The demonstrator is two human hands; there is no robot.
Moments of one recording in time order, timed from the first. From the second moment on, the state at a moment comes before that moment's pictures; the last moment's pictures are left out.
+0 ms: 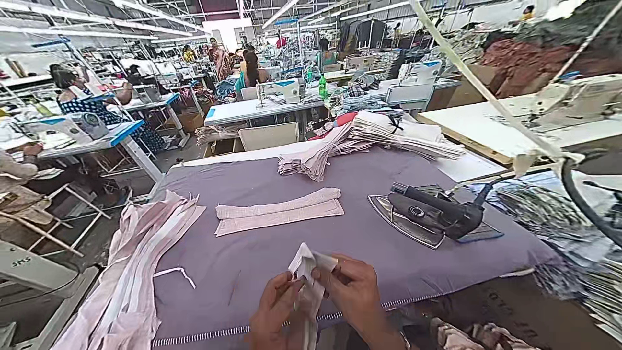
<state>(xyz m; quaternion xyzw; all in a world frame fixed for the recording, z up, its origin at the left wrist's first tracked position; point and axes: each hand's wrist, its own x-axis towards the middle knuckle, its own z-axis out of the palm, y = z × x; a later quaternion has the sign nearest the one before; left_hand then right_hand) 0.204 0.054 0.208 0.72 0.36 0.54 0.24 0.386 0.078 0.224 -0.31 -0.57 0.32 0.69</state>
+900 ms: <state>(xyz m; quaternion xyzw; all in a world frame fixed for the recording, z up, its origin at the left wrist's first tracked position) 0.064 0.130 0.234 0.78 0.60 0.14 0.10 0.476 0.057 0.195 -0.51 -0.53 0.30 0.61</state>
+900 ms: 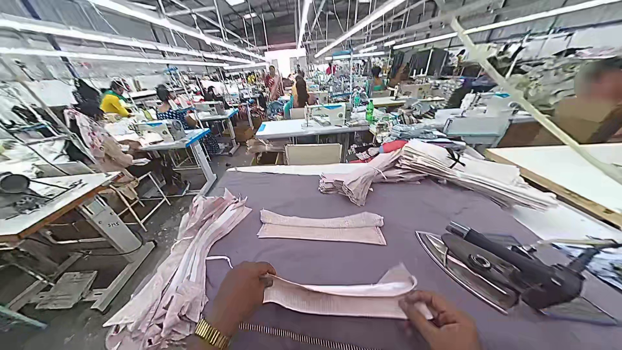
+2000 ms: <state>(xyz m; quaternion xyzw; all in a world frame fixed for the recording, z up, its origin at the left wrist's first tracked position) 0.056 0.142 0.236 0.75 0.47 0.41 -0.24 0.482 0.131 0.227 -0.35 -0.75 -0.21 0.52</state>
